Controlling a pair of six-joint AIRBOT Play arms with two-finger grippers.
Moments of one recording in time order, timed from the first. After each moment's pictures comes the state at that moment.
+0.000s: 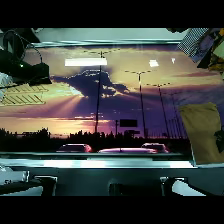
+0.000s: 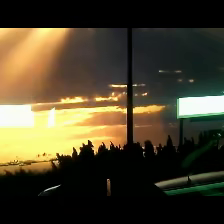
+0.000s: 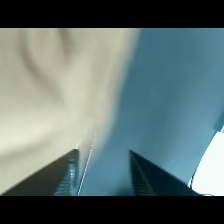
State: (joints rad) left arm -0.15 -1.44 1.97 1.35 -1.70 -1.78; right arm -0.60 -1.34 1.12 -2.01 1.69 2.26
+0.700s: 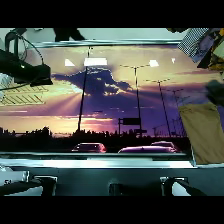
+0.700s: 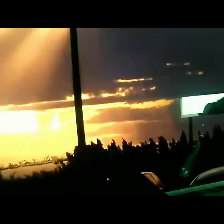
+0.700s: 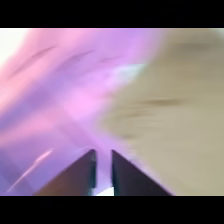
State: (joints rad) left arm -0.16 -1.42 1.92 1.35 -1.66 -1.73; right arm -0.34 -1.19 1.32 -1.40 1.10 1.87
